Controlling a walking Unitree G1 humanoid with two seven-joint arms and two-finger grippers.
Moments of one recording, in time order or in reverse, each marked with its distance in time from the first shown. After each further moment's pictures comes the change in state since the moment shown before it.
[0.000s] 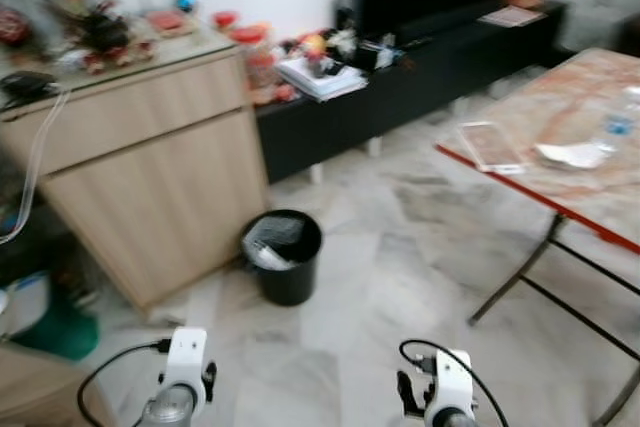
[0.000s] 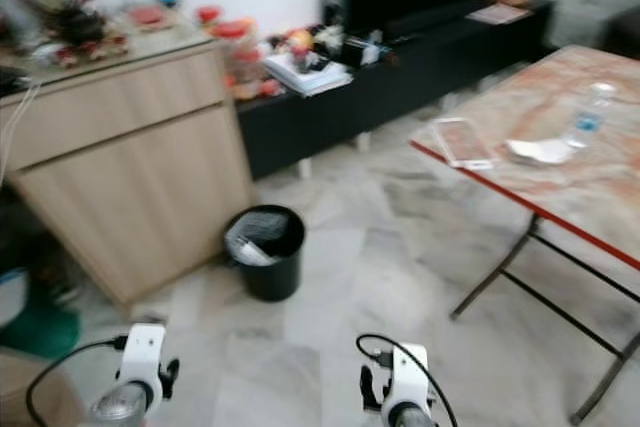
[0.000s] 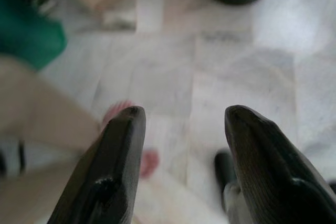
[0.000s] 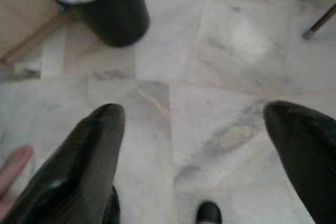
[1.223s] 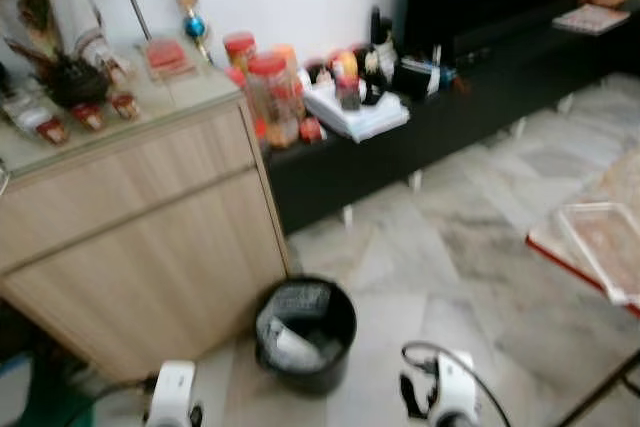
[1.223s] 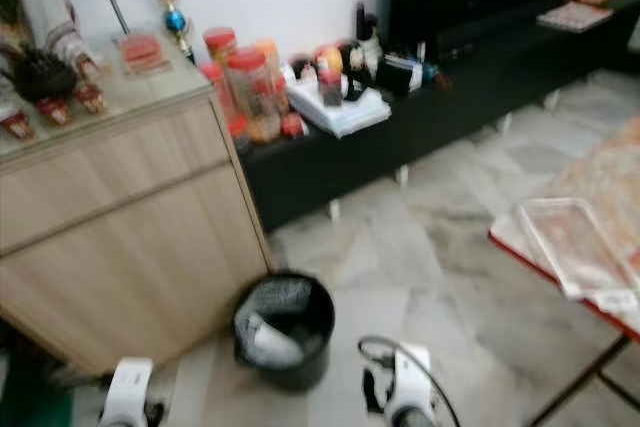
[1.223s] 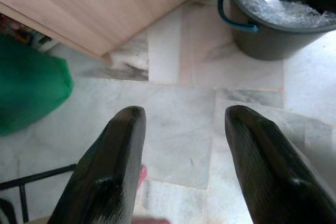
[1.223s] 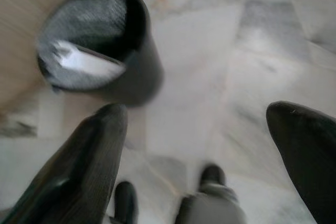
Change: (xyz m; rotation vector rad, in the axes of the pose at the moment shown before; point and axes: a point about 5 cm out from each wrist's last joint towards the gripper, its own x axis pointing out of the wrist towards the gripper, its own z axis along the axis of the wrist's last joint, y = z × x) left arm -0.003 0.013 -0.011 0.026 0.045 0.017; right arm -0.005 -0.003 -0.013 -0.005 0.027 0.000
